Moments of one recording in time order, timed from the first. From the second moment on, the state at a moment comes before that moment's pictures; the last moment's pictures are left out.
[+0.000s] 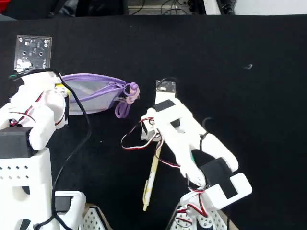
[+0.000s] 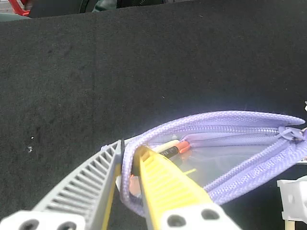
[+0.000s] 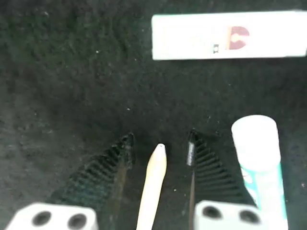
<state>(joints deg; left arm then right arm) -6.4 -42.5 19.4 76.2 -8.0 -24.8 1.5 36.5 60.9 -30.4</state>
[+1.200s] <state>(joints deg) -6.4 -42.5 19.4 76.0 -8.0 -28.0 14.2 26.8 66.9 -30.4</state>
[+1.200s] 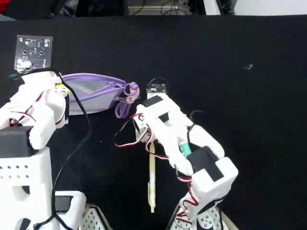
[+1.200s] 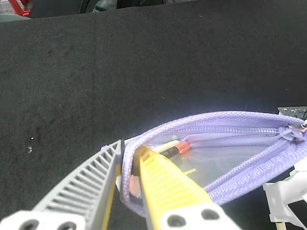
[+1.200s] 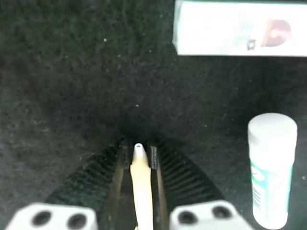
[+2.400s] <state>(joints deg) -6.4 -42.5 19.4 76.0 -8.0 -19.8 -44.7 19.1 54.0 -25.2</state>
